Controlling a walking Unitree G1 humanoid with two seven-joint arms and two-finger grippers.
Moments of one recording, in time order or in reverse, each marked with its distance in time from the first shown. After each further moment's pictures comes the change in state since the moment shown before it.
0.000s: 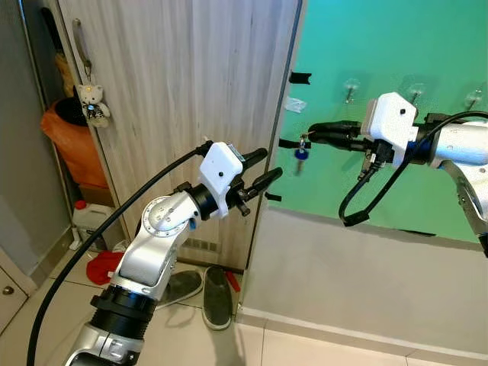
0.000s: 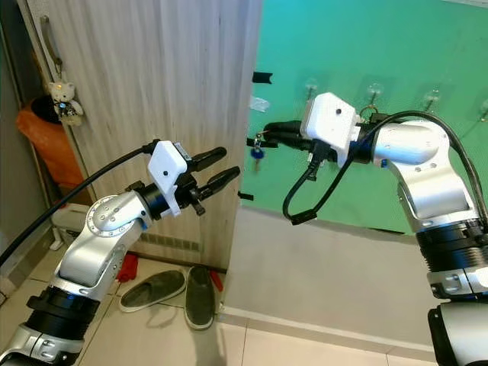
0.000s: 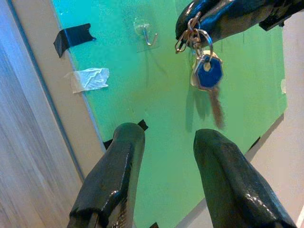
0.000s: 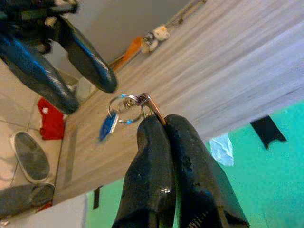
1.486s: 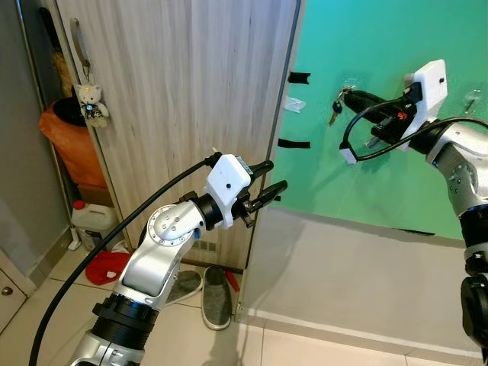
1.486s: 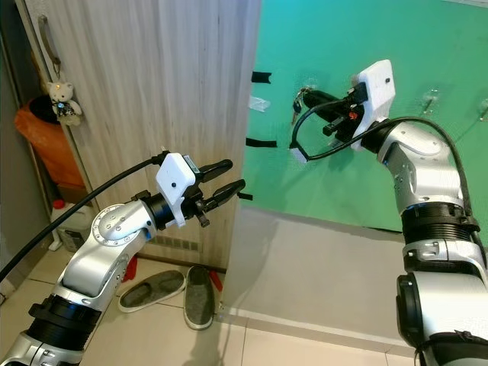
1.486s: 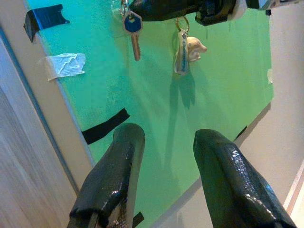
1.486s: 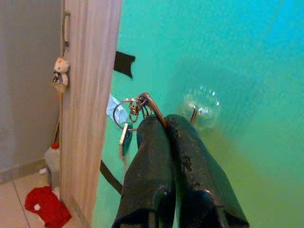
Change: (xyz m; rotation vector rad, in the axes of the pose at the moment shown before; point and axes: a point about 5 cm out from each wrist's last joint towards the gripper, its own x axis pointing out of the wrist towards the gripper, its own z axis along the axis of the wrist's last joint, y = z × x) left arm 0.000 -0.014 -0.006 -0.007 0.032 -0.036; right arm -0.009 -0.029 -0.057 0.630 -0.065 -0.430
